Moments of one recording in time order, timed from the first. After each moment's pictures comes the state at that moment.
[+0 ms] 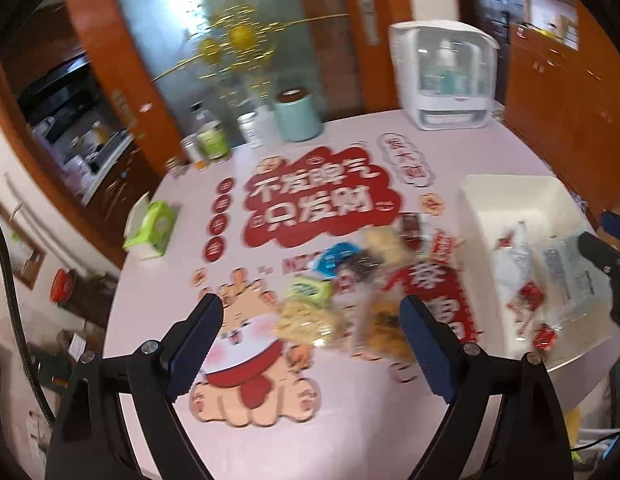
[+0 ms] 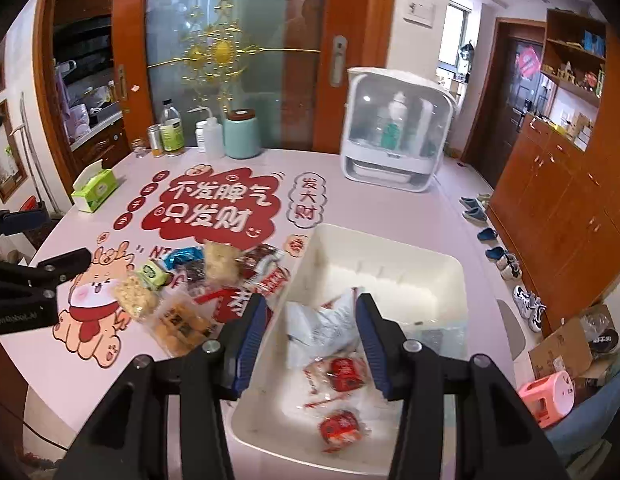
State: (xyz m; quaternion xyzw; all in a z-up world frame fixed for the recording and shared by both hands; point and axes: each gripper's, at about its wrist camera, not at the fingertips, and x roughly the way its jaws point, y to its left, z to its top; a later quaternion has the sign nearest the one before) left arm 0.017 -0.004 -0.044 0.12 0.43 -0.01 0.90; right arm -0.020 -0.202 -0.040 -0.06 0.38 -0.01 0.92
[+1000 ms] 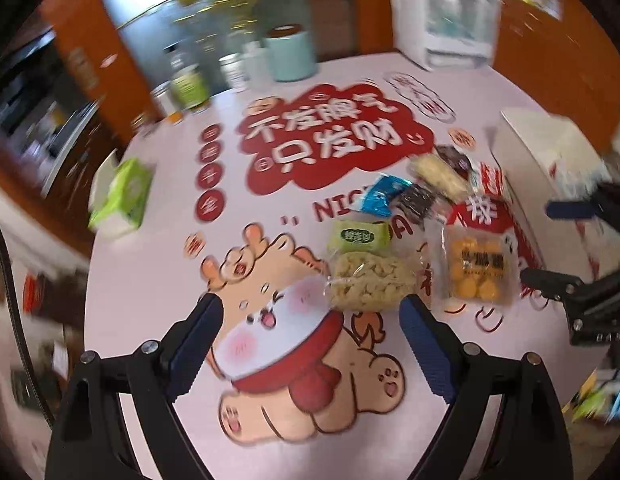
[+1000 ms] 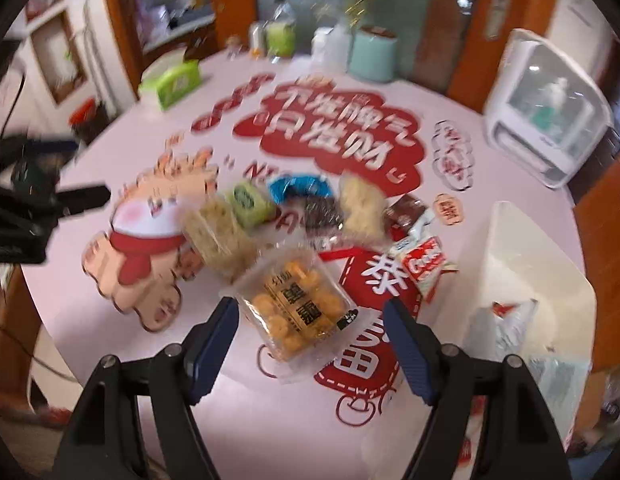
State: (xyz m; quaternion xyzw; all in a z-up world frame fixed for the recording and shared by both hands) left arm 0.078 0.095 -0.136 0.15 0.49 -0.11 0.85; right arm 0.056 -0.081 -0.152 -0.14 0.51 0.15 0.83
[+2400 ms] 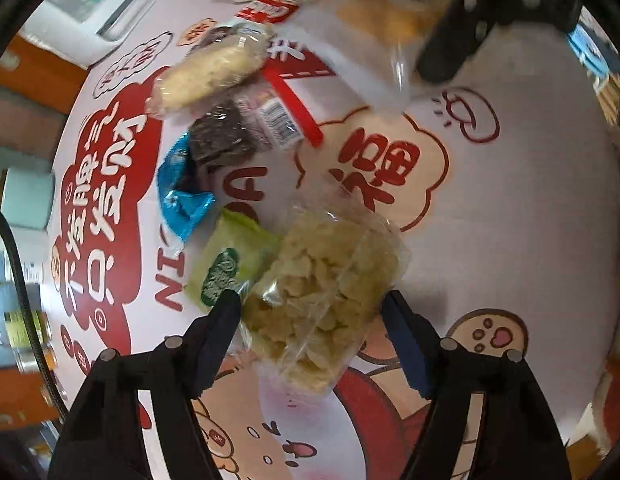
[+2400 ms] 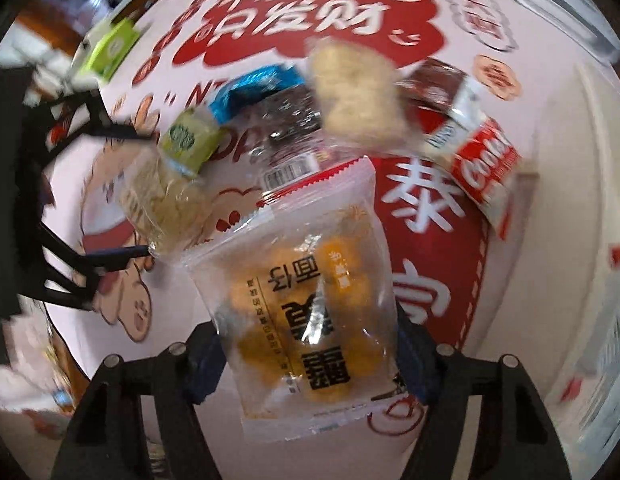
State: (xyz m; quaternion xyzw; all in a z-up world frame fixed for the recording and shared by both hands) left arm 0.113 0.011 -0.267 0.51 0.43 -0.45 0.59; right arm 0.106 -0.127 -0.229 0.03 0.66 0.11 0.74
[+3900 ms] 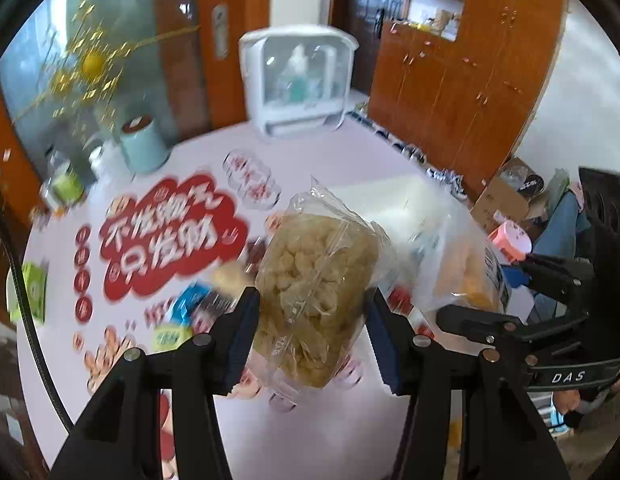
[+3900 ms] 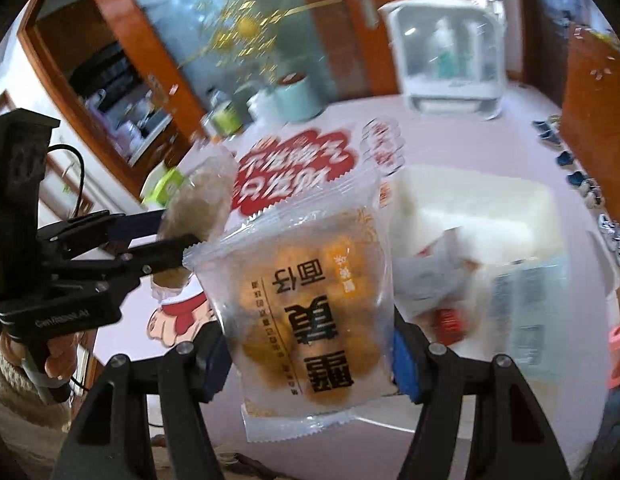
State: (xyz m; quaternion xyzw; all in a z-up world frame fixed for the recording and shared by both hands) left arm 0.057 -0.099 -0.023 0.09 0.43 -0.29 0.85; right arm -0.022 -0.251 -0.048 0.11 0.45 0.09 0.88
